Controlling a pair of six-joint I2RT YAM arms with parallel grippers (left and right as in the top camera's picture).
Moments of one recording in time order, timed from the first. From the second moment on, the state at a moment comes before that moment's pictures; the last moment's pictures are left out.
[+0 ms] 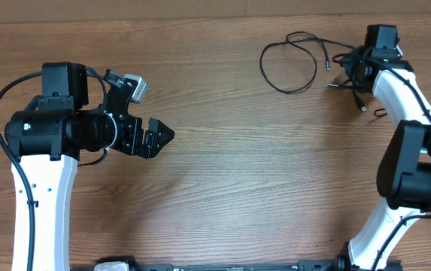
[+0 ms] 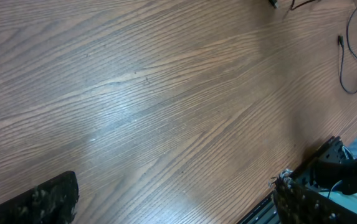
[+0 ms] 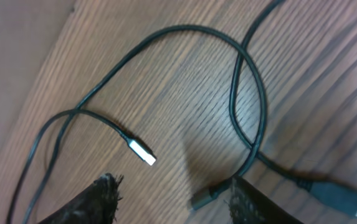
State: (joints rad) left arm 0.03 1.33 1.48 -1.31 0.59 0.24; right arm -0.13 2.07 1.54 -0.43 0.09 0.87
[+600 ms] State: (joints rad) left arm 0.03 1.33 1.48 -1.31 0.59 0.24; right arm -0.11 2.20 1.54 -0.45 0.18 1.08
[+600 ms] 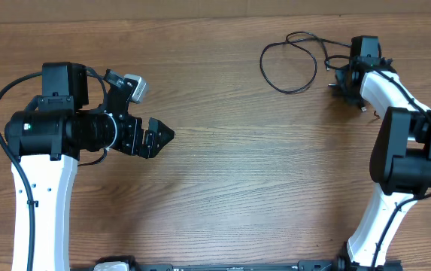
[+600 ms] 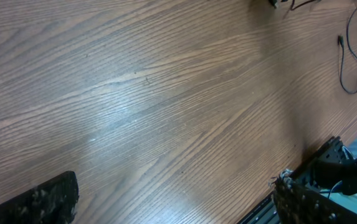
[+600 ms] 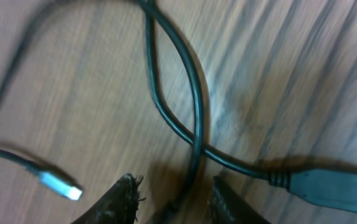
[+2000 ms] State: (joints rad) left arm 0.03 1.33 1.48 -1.31 0.59 0.24; right arm 0.26 1.52 1.59 -1.21 0.15 0.75
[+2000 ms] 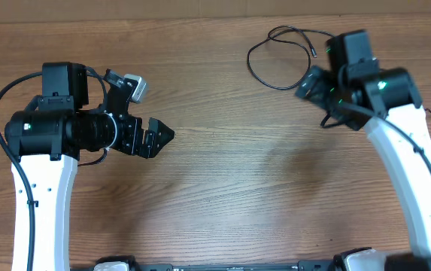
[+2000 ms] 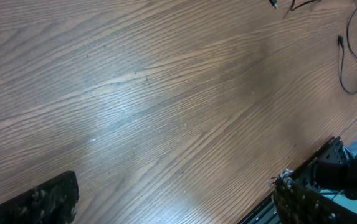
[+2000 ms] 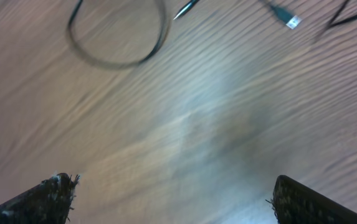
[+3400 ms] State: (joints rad) left arm 0.03 1.33 1.48 -1.31 0.59 0.24; right arm 0.45 1.16 1.58 -1.64 0.30 1.09
